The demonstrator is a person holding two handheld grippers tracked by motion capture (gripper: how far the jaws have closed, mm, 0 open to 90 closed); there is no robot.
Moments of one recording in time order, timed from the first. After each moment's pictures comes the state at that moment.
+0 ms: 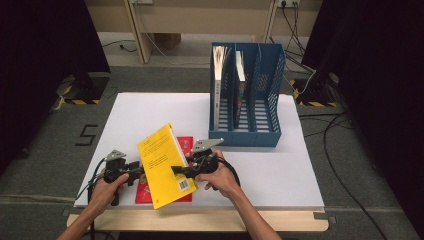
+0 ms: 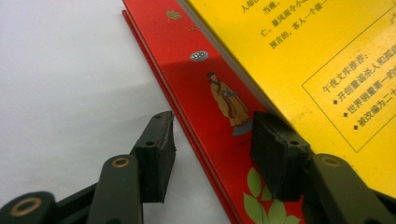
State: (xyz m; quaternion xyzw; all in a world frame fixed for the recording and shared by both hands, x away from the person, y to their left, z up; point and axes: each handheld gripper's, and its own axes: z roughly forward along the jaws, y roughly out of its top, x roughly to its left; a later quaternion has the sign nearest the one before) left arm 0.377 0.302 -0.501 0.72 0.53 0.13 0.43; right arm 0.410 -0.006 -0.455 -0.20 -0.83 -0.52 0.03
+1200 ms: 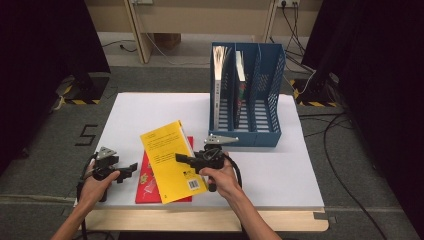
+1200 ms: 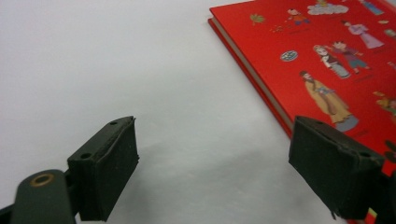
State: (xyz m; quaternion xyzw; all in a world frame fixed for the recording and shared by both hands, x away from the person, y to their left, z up) left arm 0.382 0.334 -0.499 0.73 0.54 0.22 0.37; right arm 0.408 -0.027 -0.444 -0.30 -0.72 -0.62 0.08
